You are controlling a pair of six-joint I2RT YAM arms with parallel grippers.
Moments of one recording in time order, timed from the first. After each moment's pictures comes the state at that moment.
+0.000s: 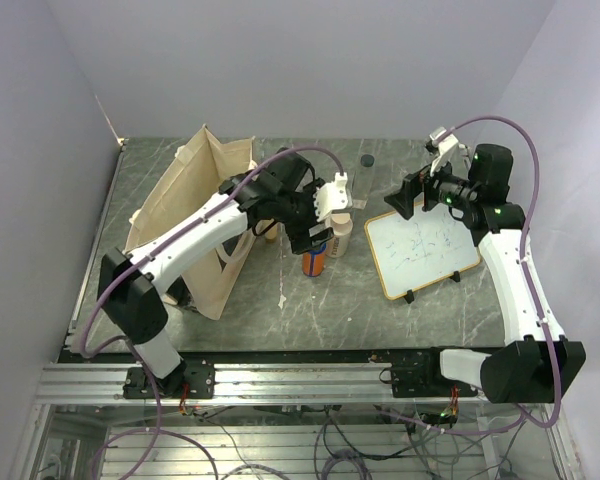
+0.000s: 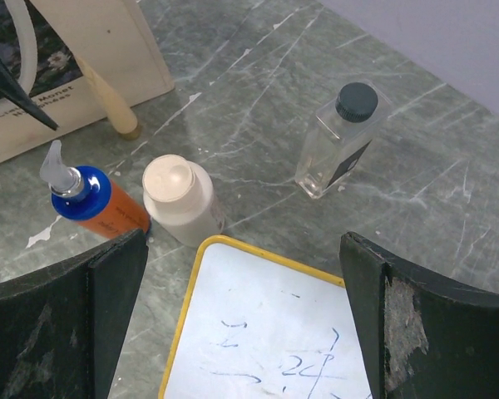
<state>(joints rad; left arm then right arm) -0.76 1.65 1.60 -0.74 0.40 0.58 -0.01 1.23 1.22 -0.45 -0.71 -0.32</state>
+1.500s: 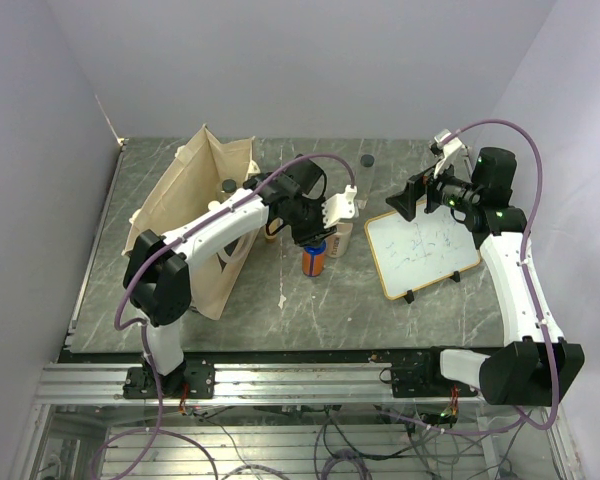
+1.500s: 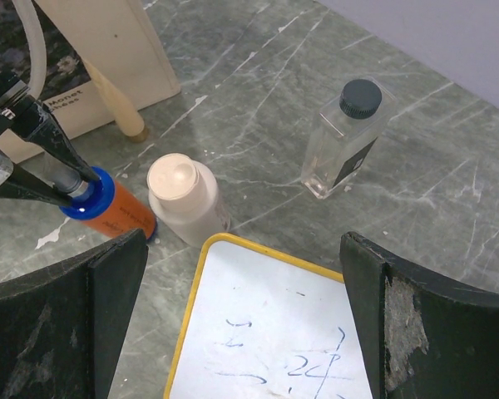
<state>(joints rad) -0.76 1.84 1.64 -0.79 0.42 0.69 -0.04 1.21 1.18 -0.42 -0.75 -0.29</state>
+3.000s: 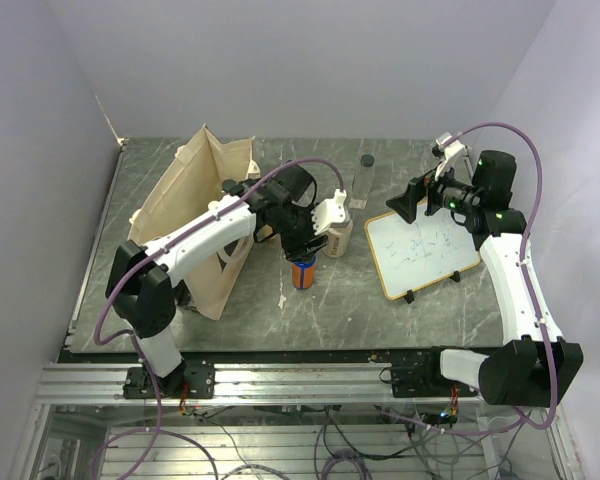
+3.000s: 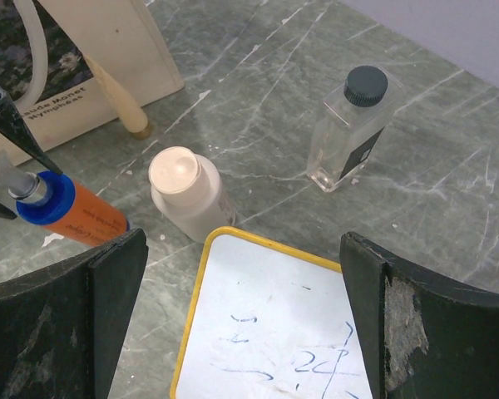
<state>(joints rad) -0.76 1.73 1.54 -0.84 0.43 0.59 -0.05 1.21 1.16 -0.41 -0.77 -0.28</state>
